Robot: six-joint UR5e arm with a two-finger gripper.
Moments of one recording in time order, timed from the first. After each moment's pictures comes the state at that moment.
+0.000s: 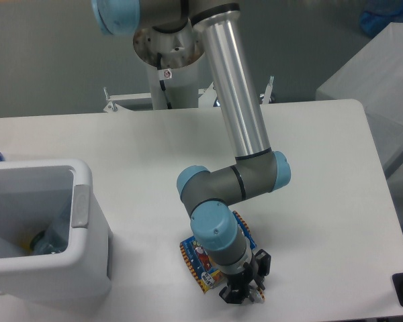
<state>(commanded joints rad) 2.34 -2.39 -1.35 -0.63 1.83 -0.35</state>
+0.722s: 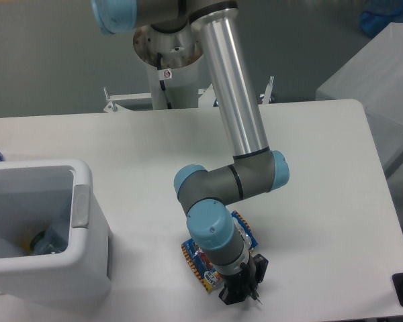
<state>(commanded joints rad) 2.34 -2.36 -1.34 -0.63 1.82 -0.35</state>
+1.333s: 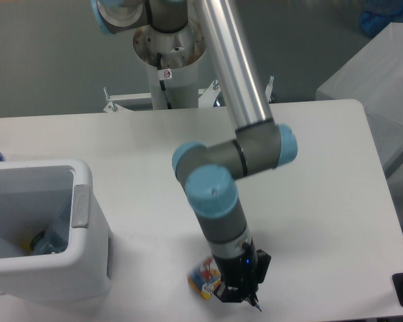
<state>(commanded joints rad) 2.35 -2.12 -1.31 -0.63 1.57 -0.35</state>
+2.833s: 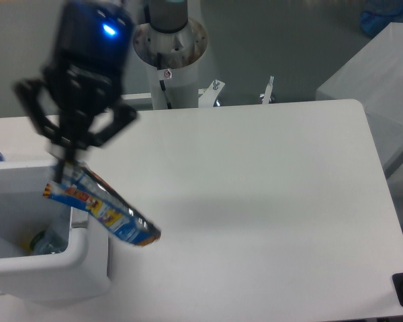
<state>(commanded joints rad) 2.13 -1.72 -1.26 -0.63 1.13 -0.48</state>
